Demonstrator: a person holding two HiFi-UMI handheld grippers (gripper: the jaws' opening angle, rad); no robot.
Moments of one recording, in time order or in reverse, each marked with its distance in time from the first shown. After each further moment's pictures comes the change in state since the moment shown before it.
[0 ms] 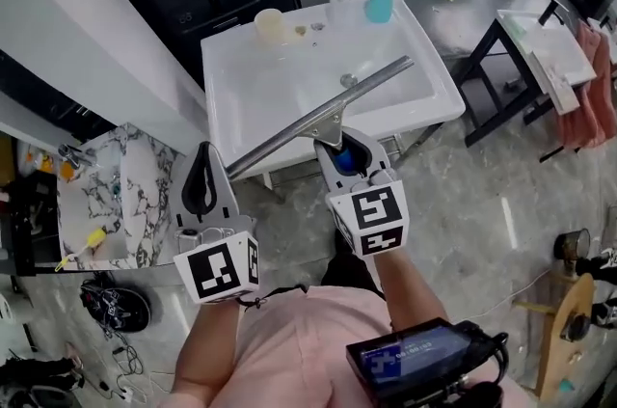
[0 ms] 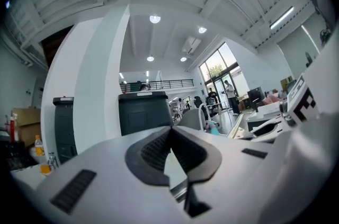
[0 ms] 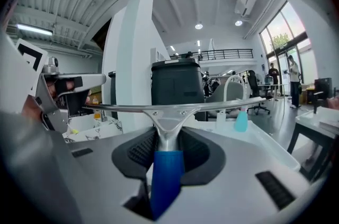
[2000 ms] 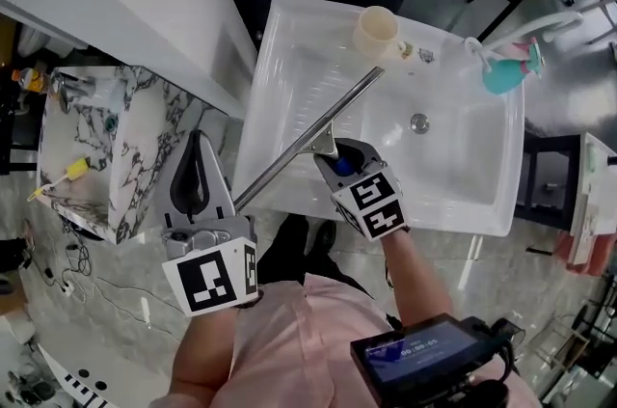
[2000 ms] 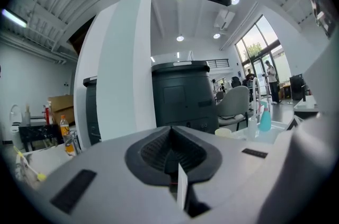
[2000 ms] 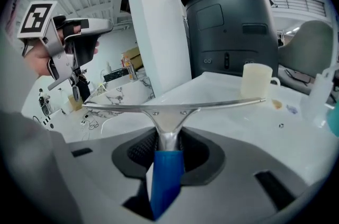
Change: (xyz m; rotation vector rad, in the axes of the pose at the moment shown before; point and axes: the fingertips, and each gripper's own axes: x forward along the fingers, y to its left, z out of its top) left arm 0.113 0.123 -0.096 -0.079 0.230 0.380; right arm 0.233 0.052 -0.119 -0.146 0.475 0.609
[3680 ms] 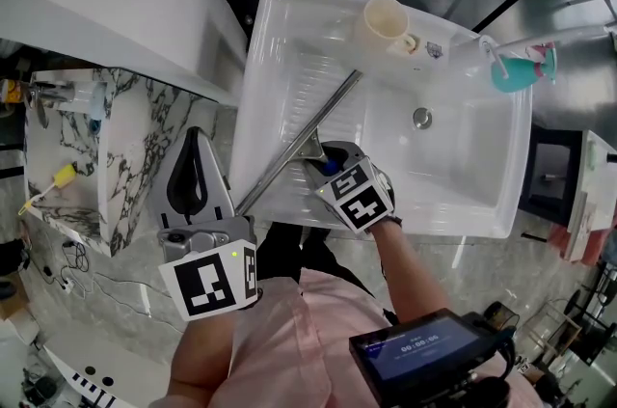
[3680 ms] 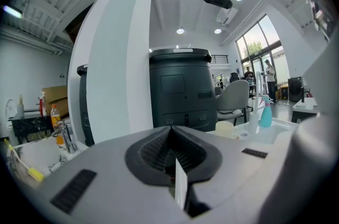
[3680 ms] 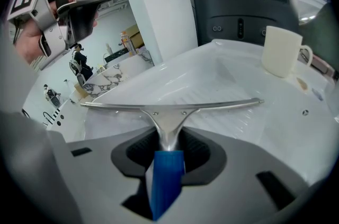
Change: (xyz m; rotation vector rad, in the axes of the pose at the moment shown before) left arm 0.046 -0.001 -0.035 -0.028 0.079 -0.043; right arm 0.058 0.000 -0.048 0.002 0.264 0.082
